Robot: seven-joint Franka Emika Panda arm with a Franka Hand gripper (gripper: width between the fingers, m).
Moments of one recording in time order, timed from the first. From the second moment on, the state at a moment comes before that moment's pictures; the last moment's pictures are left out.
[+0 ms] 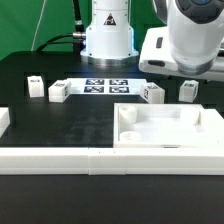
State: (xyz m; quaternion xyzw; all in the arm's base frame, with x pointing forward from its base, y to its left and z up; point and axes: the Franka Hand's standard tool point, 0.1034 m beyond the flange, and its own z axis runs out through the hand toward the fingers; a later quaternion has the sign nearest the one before) arm 0.381 0.154 0.030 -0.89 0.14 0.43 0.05
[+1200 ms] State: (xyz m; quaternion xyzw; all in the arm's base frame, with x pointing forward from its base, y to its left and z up) arm 0.371 0.159 0.012 -0.90 0.14 0.42 0.04
